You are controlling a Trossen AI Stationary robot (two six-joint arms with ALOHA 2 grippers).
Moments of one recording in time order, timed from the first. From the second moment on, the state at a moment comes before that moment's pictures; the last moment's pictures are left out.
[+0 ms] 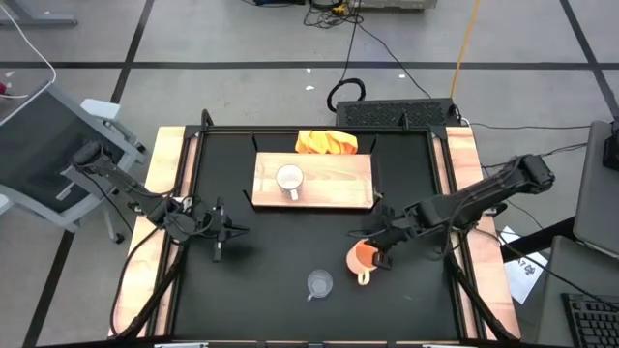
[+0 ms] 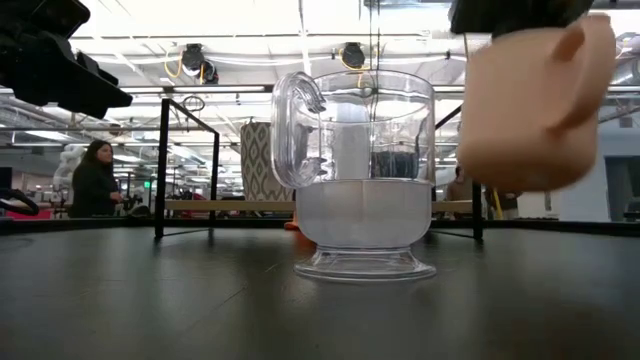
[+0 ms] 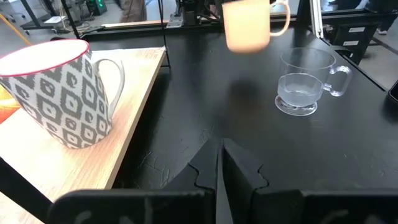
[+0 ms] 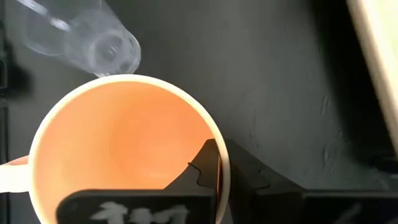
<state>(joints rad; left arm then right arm) -0.61 0.63 0.20 0.05 -0.57 -0.18 0.34 1.31 0.90 -0.62 0.10 0.55</state>
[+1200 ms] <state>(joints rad) -0.61 0.63 0.20 0.05 -0.59 -0.18 0.31 1.02 0.50 -0.08 0.25 0.27</state>
